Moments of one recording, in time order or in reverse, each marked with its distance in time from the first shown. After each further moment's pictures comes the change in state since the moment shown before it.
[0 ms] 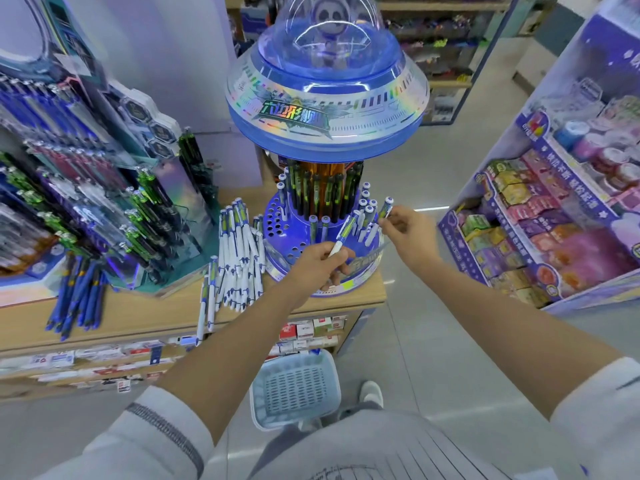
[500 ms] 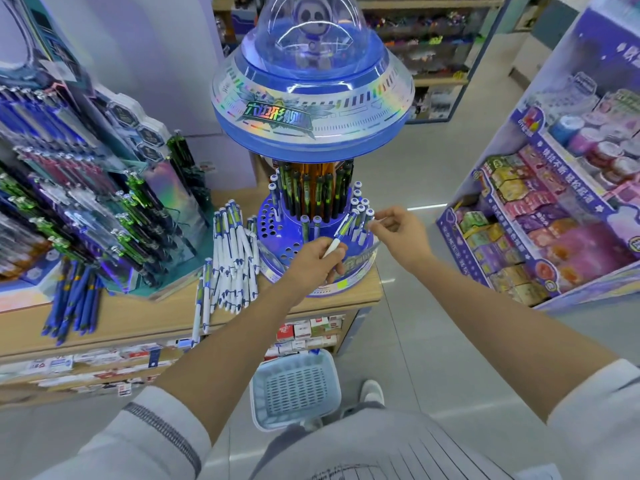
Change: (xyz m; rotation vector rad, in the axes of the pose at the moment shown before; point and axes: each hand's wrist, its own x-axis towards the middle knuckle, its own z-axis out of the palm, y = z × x) left_hand 0.004 0.005 0.008 0.095 0.047 0.045; right_hand -0.004 -0.002 -0.003 0.050 -0.035 0.108
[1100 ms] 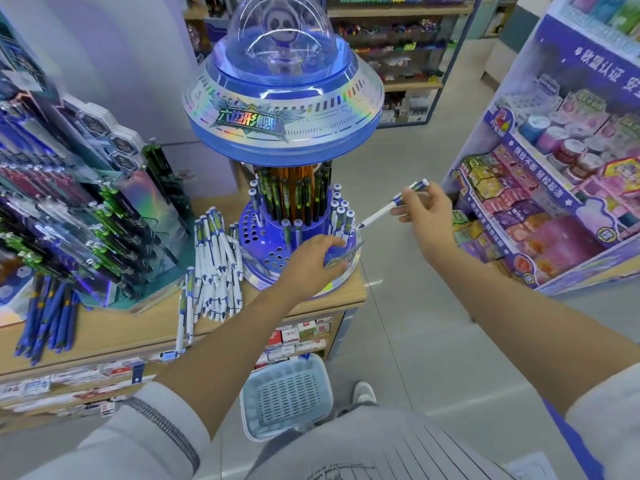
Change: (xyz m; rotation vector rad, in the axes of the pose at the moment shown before) left_hand 0.019 -0.006 0.014 0.648 0.025 0.367; right_hand 0.006 -0.004 -0.054 0.394 0.260 -0.075
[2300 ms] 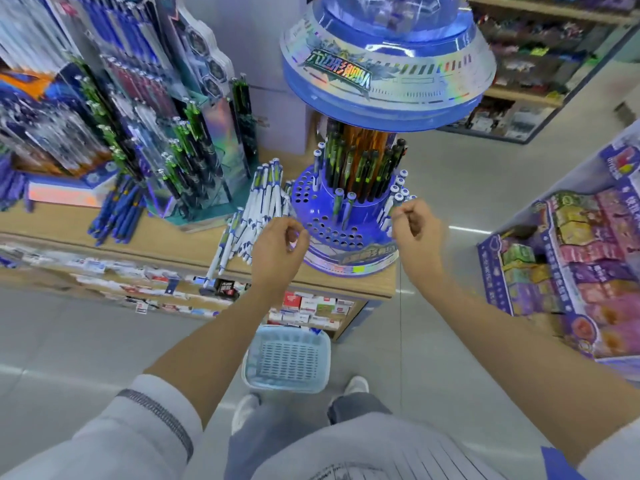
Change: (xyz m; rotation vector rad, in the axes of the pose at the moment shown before) left_hand -0.078 -0.045 -0.005 -0.067 0.699 -0.408; right_hand -0.051 0.013 0.058 -0.176 -0.387 -0.199
